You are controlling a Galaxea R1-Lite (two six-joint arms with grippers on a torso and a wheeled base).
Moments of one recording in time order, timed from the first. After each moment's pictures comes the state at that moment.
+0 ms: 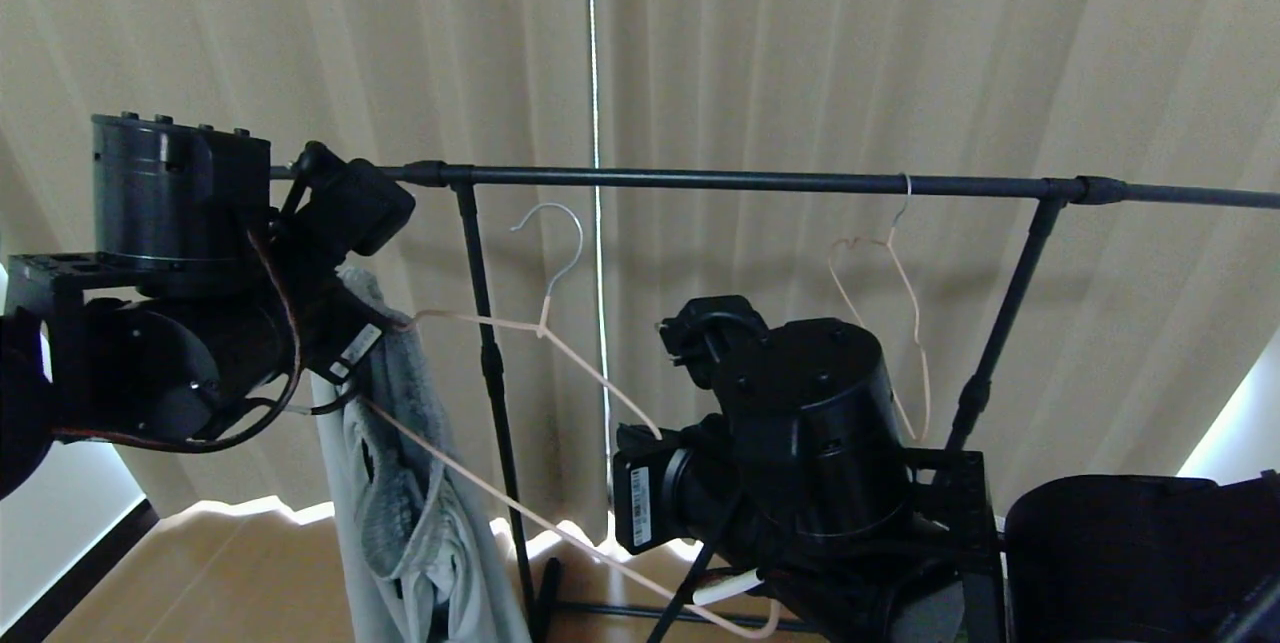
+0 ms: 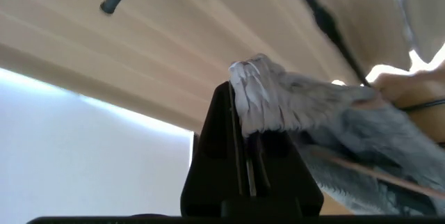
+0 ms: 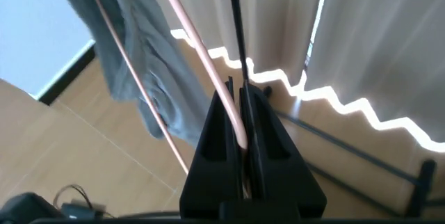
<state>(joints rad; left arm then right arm) -0.43 1.52 -0.94 -0.19 0.61 0.60 1.03 1.85 -1.00 -0.39 -0.42 0.49</state>
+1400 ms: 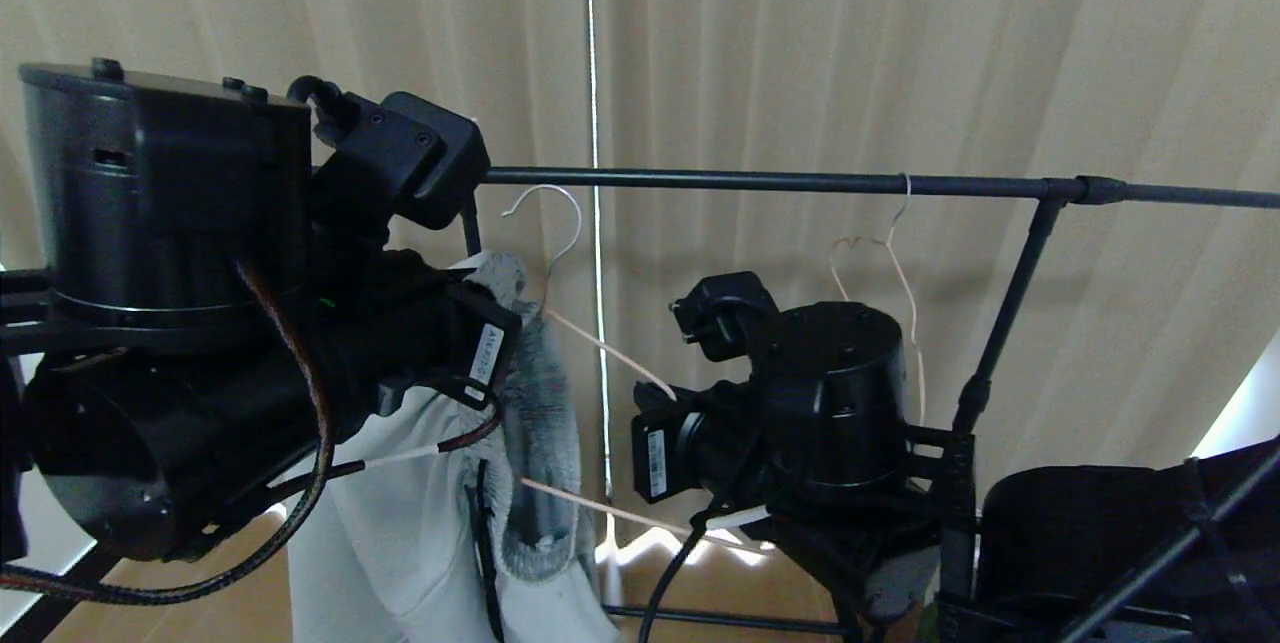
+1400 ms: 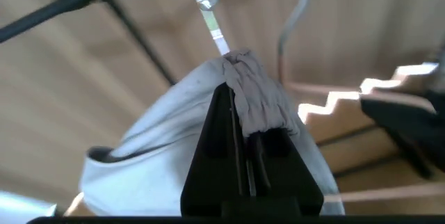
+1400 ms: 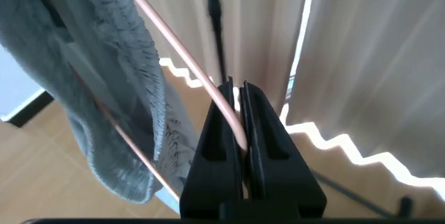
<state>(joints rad) -0.78 1.46 -0.97 -0.19 0.51 0.19 0.95 1.87 -0.95 -0.59 -0.41 0.32</state>
